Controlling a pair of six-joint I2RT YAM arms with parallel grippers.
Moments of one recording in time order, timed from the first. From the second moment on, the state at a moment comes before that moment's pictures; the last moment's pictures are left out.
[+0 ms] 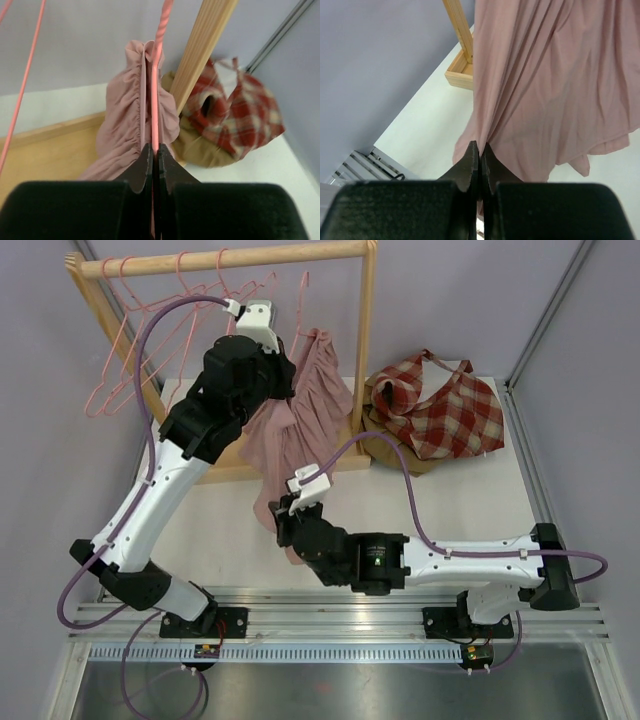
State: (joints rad) left arm -0.64 1.47 1.91 -0.60 -0.26 -0.28; right arm 1.49 1.46 1.31 -0.07 0.86 0.44
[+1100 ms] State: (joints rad) left arm -0.54 1.30 1.85 -0.33 -0.38 -0.24; right arm 1.75 1.41 1.20 -0.58 0.98 0.74
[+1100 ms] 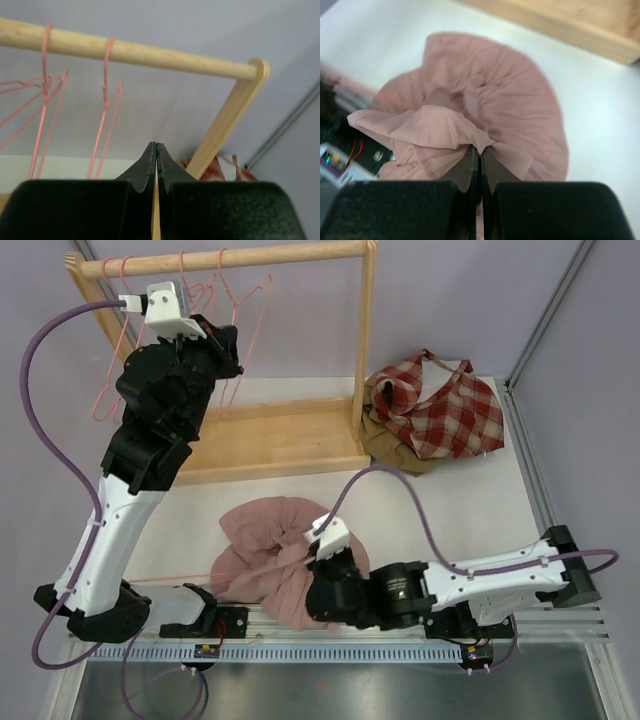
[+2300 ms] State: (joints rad) left arm -0.74 0.89 1.19 -1.02 -0.33 -0.66; right arm 0.28 1.84 2.39 -0.59 0.62 0.20
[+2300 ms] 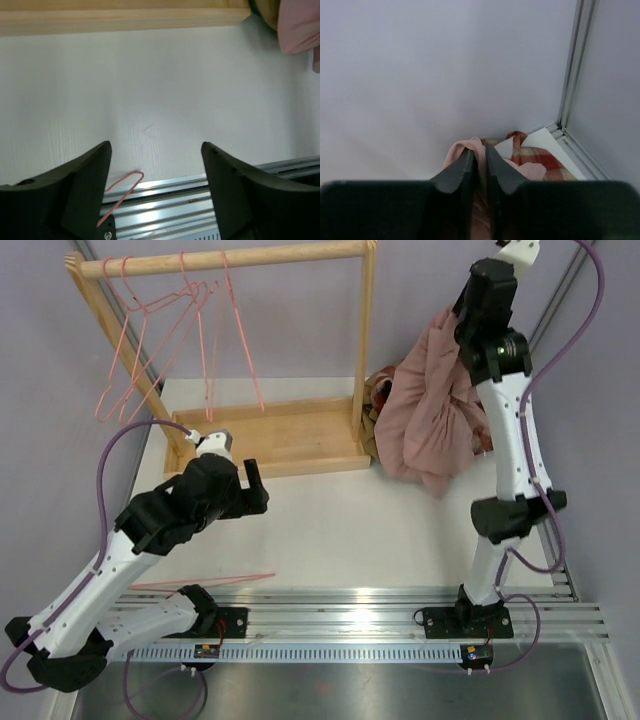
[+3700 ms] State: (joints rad) left arm -1.01 1.31 0.90 -1.20 -0.32 -0.78; right arm 0.11 1.24 0.93 -0.22 0.06 0.61
